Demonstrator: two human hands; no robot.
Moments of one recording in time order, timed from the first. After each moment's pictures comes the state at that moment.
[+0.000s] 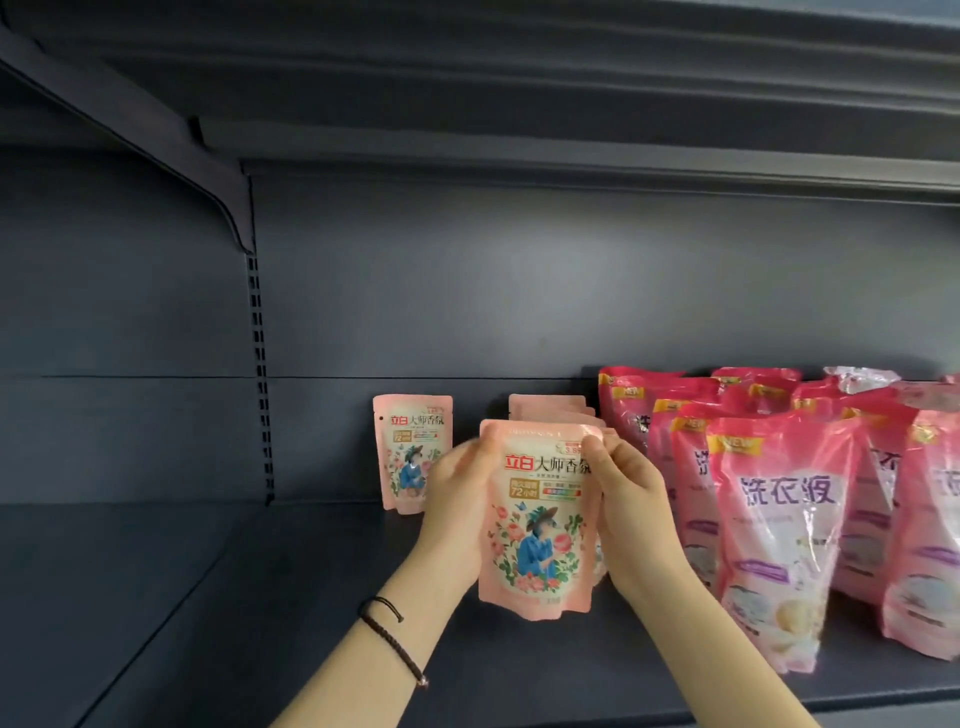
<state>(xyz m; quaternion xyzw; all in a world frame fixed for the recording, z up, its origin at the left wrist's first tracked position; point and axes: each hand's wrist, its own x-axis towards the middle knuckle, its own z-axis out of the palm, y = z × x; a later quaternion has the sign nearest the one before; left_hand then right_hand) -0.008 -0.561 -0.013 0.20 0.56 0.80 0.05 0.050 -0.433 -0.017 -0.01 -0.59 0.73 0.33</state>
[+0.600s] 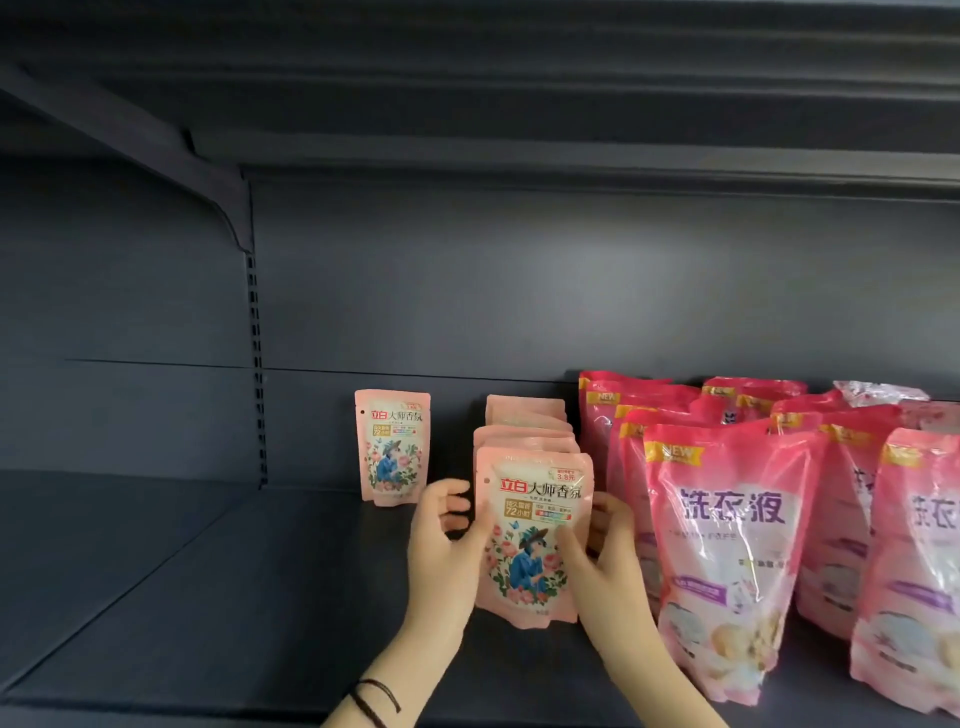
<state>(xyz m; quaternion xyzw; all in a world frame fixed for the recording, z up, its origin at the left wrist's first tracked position) 0.017 -0.510 -0.072 0.14 0.68 0.70 -0.16 0.059 -0.375 -0.085 -0.05 -0.72 0.60 0.34</state>
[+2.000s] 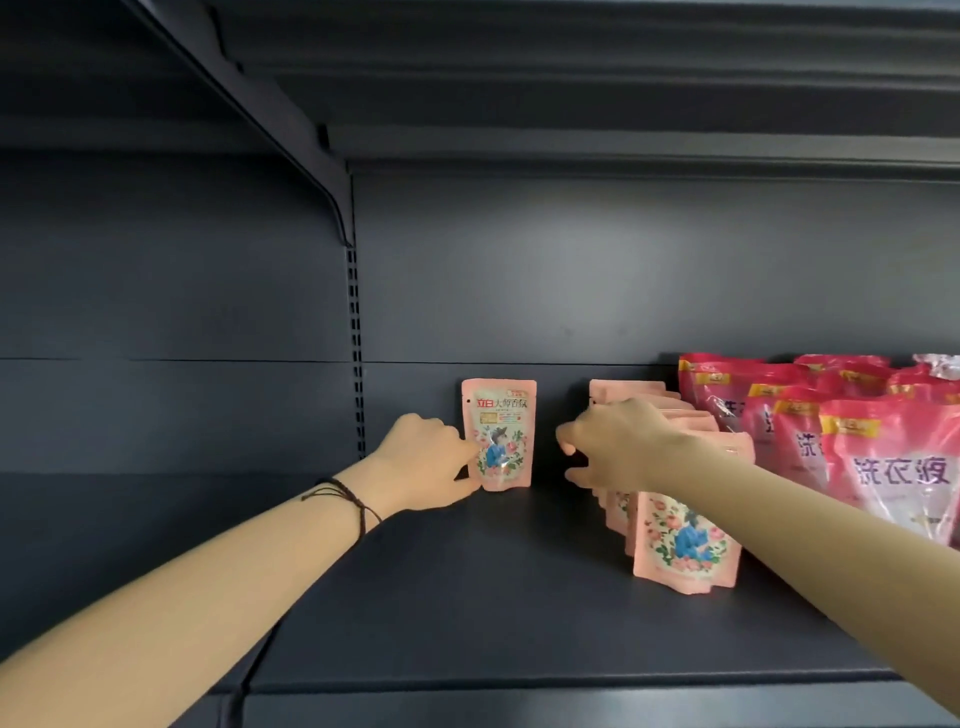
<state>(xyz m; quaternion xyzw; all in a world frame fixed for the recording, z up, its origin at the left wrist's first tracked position) -0.104 -0.706 0.000 0.43 0.84 -0.16 -0.30 0.004 -0.500 0.042 0.06 -0.96 -0.25 0.14</state>
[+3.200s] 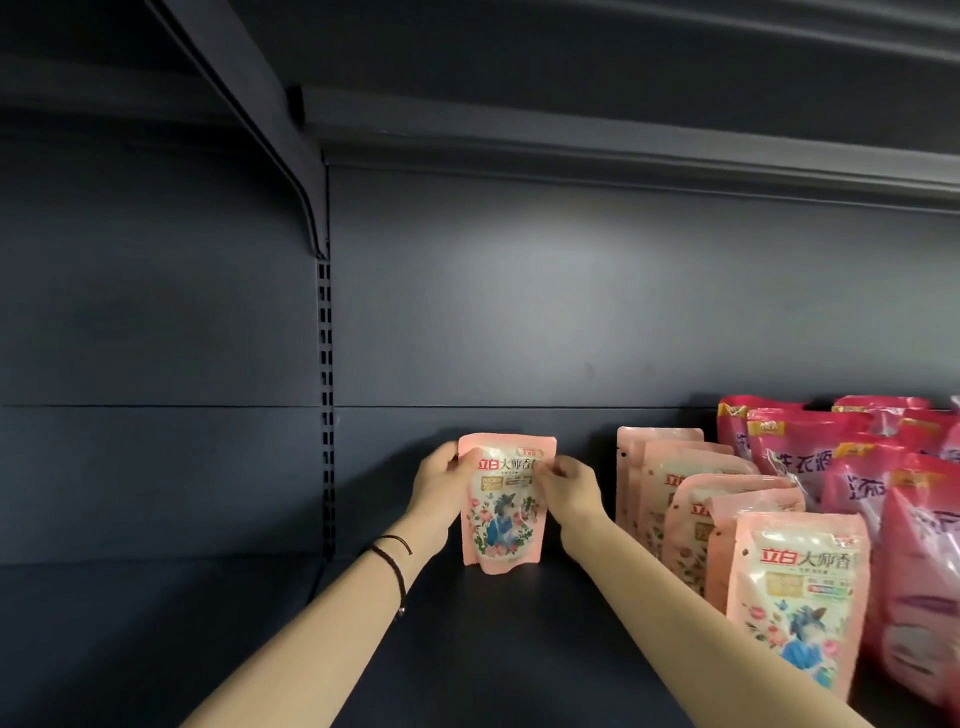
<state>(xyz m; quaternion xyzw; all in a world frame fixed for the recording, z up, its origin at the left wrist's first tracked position) -0.232 -0.642 -0.032 0.18 0.69 0.70 0.02 -0.173 -0.515 -0.030 -0.23 -0.71 0.61 0.27</state>
